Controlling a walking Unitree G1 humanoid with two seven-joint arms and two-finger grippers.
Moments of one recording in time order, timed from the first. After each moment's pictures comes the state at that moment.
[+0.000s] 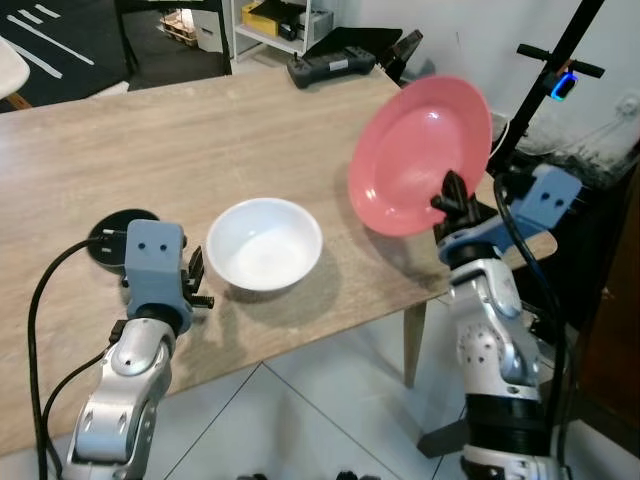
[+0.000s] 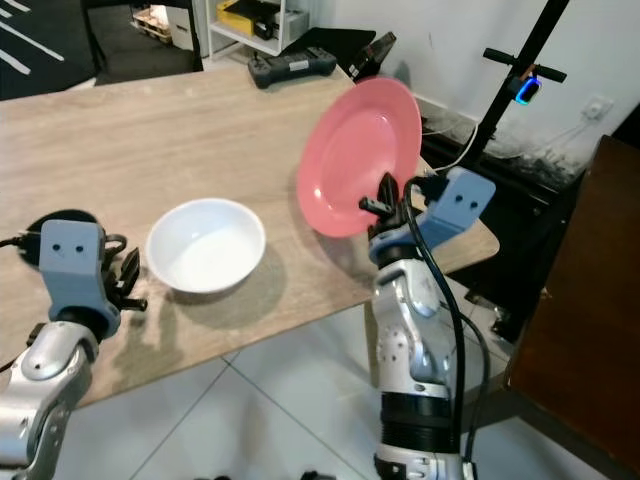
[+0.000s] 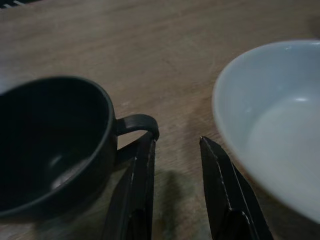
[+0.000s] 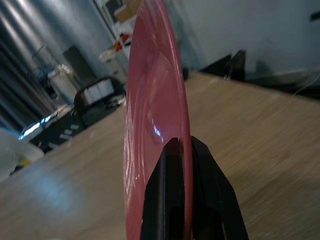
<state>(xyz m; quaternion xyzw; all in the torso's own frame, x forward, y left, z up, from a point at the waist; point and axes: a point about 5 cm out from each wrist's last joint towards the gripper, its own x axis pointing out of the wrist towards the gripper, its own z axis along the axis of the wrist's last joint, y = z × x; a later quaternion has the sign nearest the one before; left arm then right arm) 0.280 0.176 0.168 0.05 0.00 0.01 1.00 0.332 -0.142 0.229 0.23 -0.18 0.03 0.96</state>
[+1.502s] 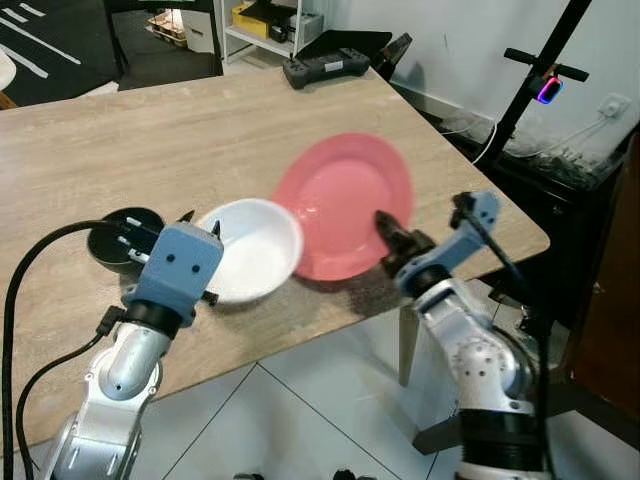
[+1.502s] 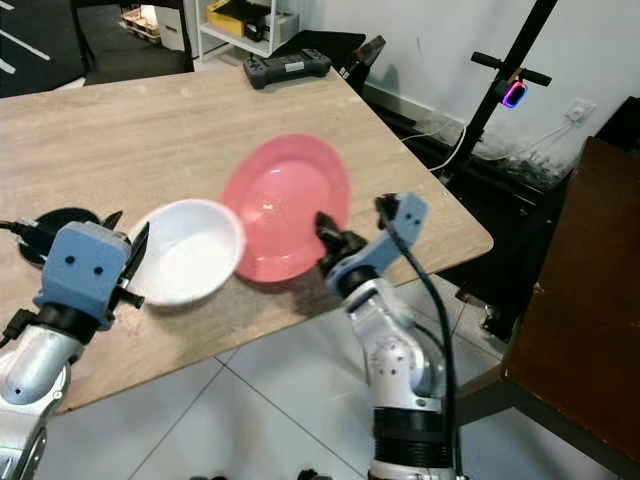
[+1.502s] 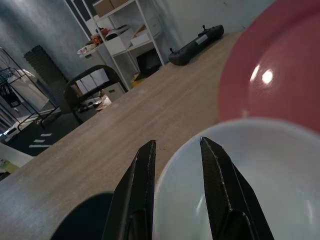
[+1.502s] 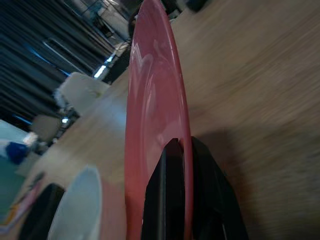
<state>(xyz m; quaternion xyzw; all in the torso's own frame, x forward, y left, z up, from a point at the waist) 0.260 0.162 0.213 0.24 -0.16 -0.05 0.96 0.326 -0.099 0.195 0.35 0.00 0.19 0.92</state>
